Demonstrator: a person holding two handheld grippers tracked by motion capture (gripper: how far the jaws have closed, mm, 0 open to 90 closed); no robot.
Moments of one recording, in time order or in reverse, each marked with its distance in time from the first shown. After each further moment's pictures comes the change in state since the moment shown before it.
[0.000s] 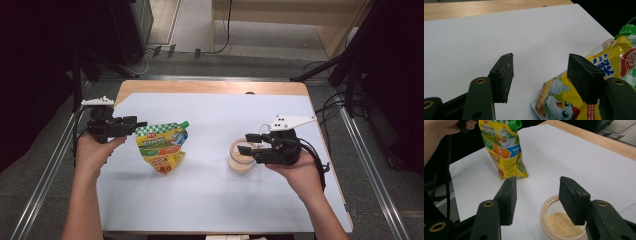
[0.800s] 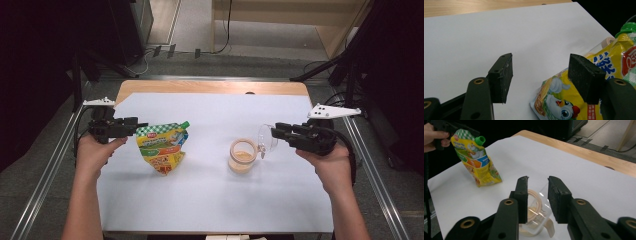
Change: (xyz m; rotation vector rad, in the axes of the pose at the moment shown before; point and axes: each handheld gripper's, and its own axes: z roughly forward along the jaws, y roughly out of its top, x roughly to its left) left arm 0.001 -0.002 0.003 0.014 -0.011 -0.002; right arm -0.044 -0.006 -0.059 -0.078 -0.134 0.091
